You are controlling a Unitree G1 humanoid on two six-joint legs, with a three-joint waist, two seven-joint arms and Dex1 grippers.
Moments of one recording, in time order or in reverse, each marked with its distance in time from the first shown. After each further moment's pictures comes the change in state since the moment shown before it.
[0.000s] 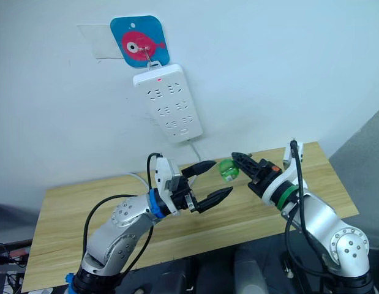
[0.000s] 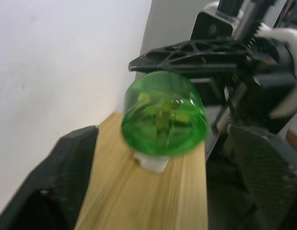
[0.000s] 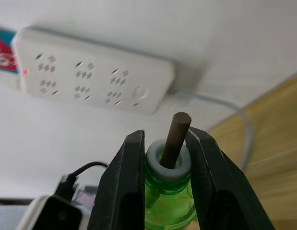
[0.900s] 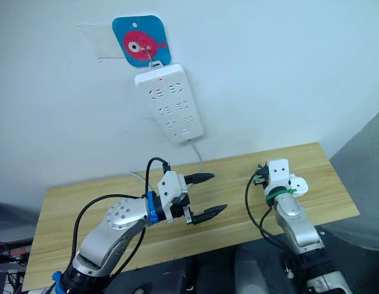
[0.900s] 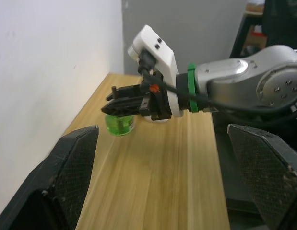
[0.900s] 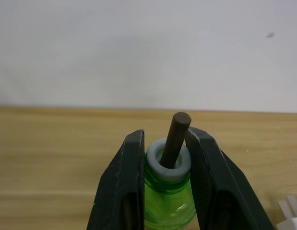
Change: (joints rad) left arm 0.005 0.084 -0.068 0.029 0.184 -0.063 -0.073; right arm -0.127 0.199 0.257 0.836 -1.679 -0.540 0.486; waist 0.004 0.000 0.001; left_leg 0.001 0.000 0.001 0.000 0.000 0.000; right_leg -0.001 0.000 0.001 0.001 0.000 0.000
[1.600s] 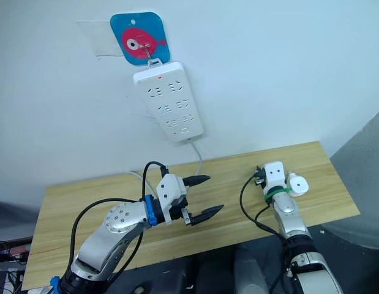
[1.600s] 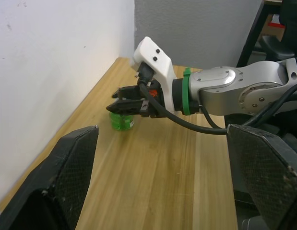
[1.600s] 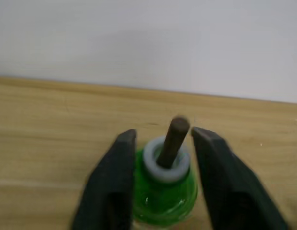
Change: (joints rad) left arm 0.036 0.005 0.010 -0.009 0.023 0.001 0.028; right arm -0.144 0.099 -0.126 0.419 -0.151 -0.263 0.152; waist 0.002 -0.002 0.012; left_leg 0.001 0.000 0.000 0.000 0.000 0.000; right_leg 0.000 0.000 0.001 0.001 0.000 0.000
